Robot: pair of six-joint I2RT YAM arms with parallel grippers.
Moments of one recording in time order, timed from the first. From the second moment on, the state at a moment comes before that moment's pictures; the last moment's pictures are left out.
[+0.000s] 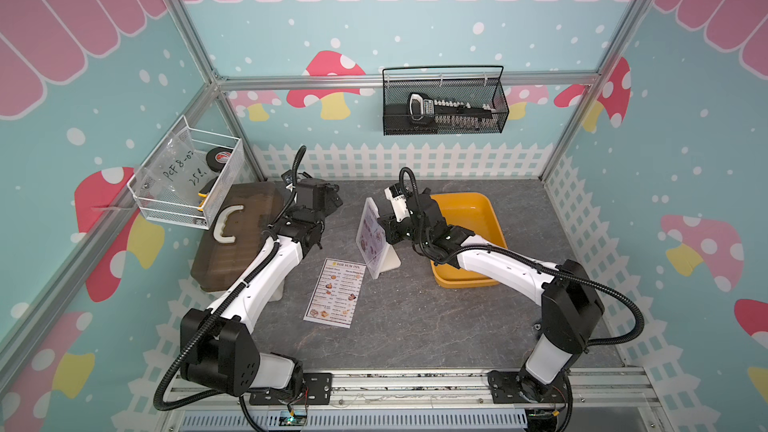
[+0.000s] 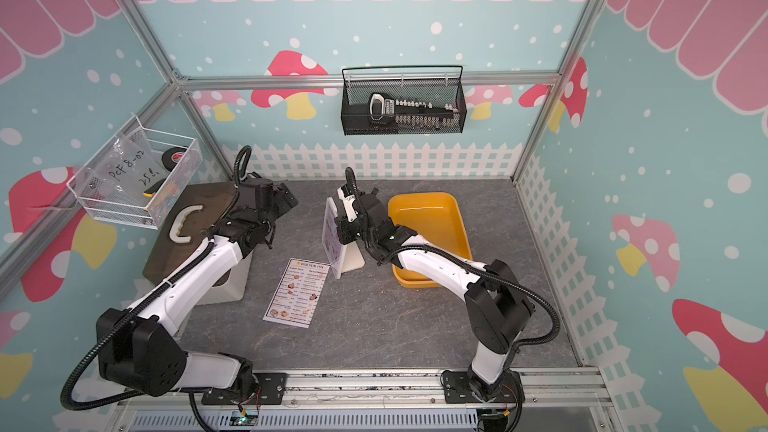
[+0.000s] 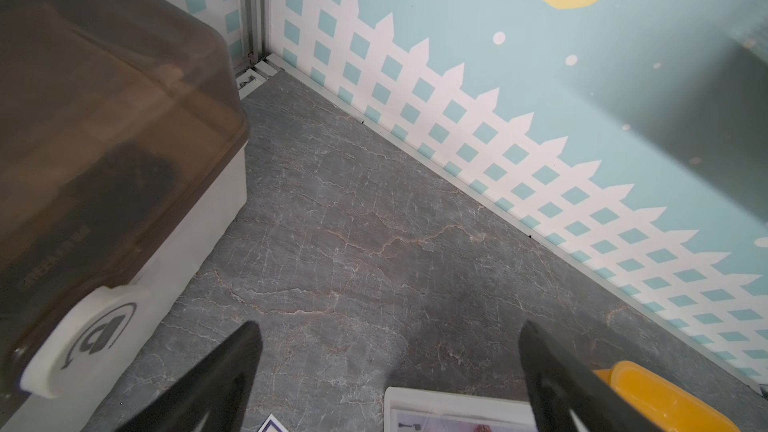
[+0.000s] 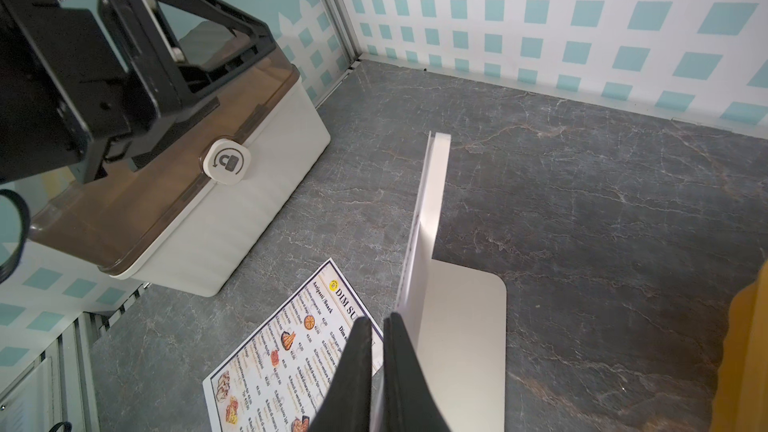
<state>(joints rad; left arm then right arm) -0.24 1.41 1.19 -0.32 -0.40 -0.68 0.78 1.72 1.33 -0.03 -0.08 0.31</state>
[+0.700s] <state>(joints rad) -0.24 1.41 1.19 -0.32 -0.40 -0.68 0.78 1.65 1.26 -0.03 -0.11 0.33</state>
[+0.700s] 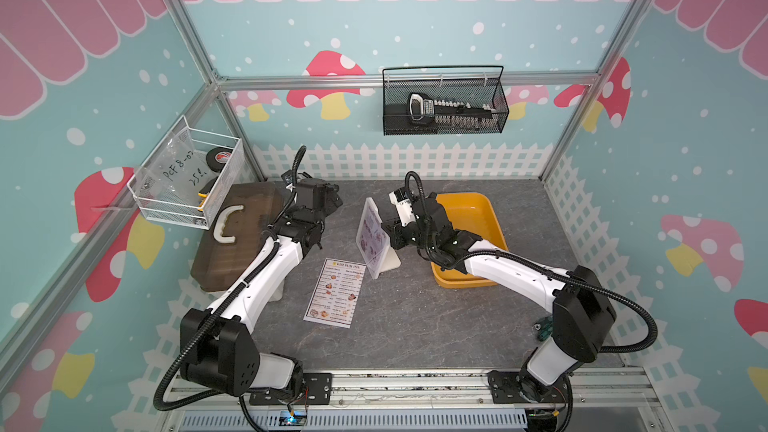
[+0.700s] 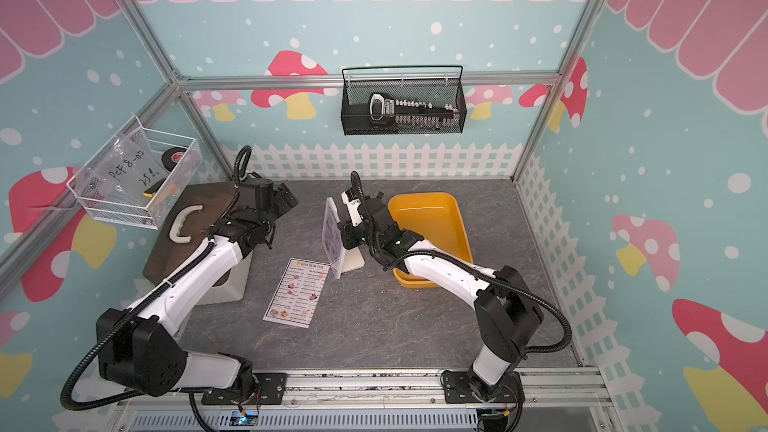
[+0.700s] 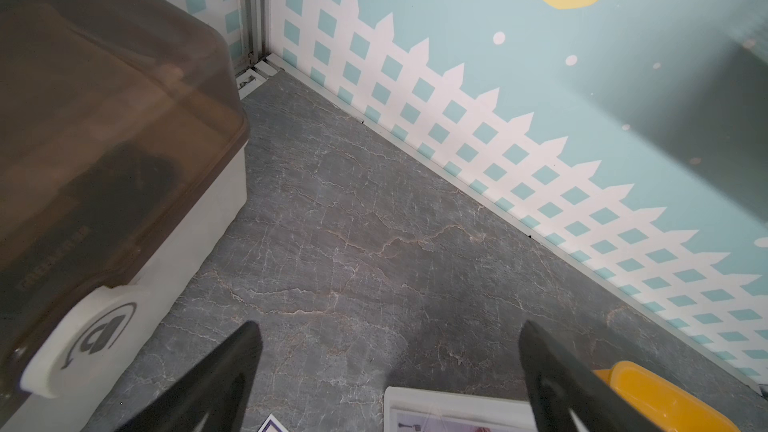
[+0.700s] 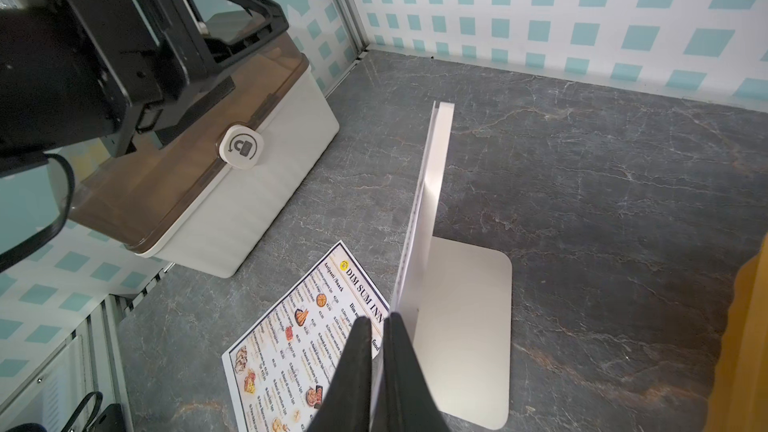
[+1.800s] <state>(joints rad) -0.24 1.41 1.19 -0.32 -0.40 -0.68 0.78 1.59 1.21 -0.05 -0.15 0.34</state>
